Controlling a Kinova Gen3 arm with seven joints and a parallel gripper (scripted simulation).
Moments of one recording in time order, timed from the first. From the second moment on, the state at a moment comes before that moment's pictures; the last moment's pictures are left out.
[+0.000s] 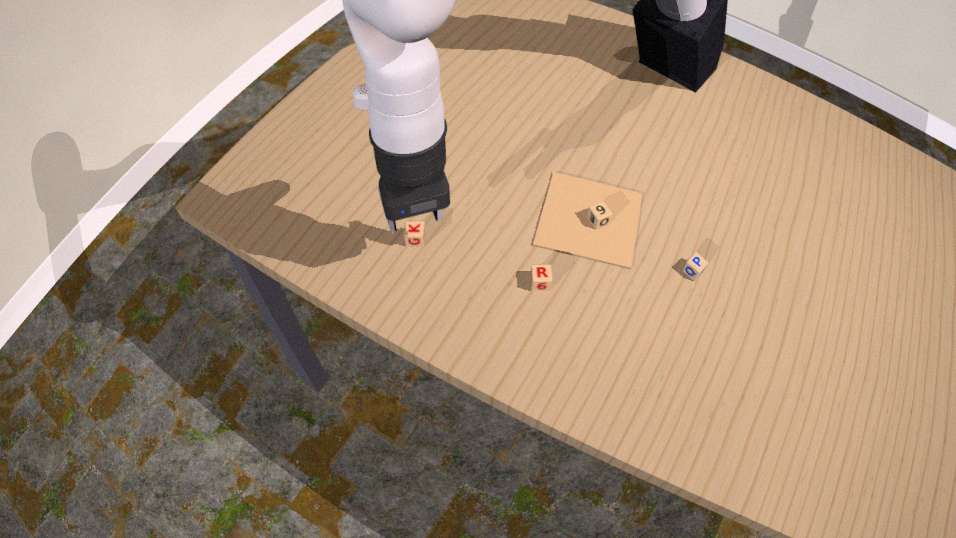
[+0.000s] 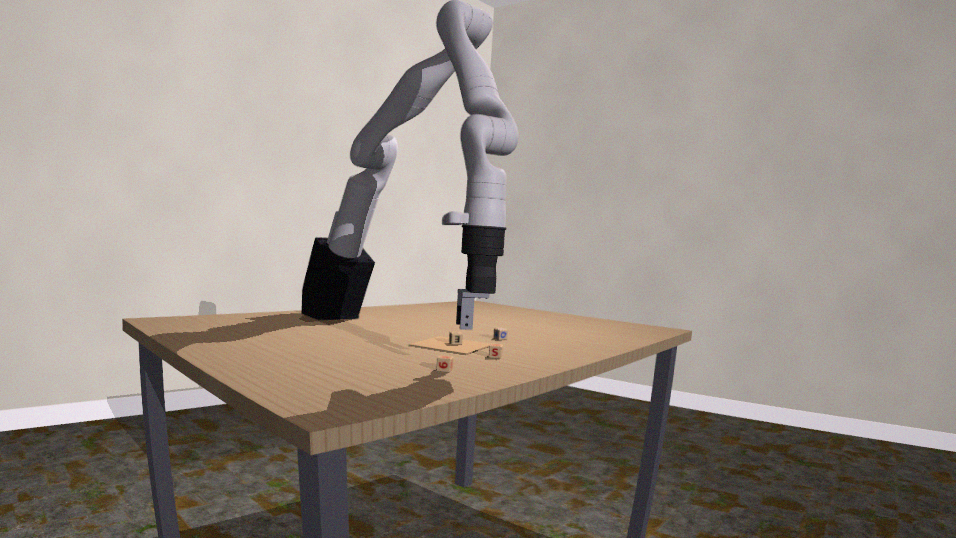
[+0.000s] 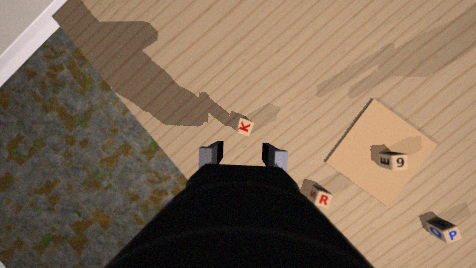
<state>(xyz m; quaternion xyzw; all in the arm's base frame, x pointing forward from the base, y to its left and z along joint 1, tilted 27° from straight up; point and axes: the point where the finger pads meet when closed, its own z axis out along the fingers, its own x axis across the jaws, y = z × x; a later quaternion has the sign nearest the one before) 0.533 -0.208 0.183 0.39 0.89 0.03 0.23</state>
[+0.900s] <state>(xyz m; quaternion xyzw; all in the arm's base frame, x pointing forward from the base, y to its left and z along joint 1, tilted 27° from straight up) 0.531 -0.207 0.182 0.39 0.89 0.03 0.23</state>
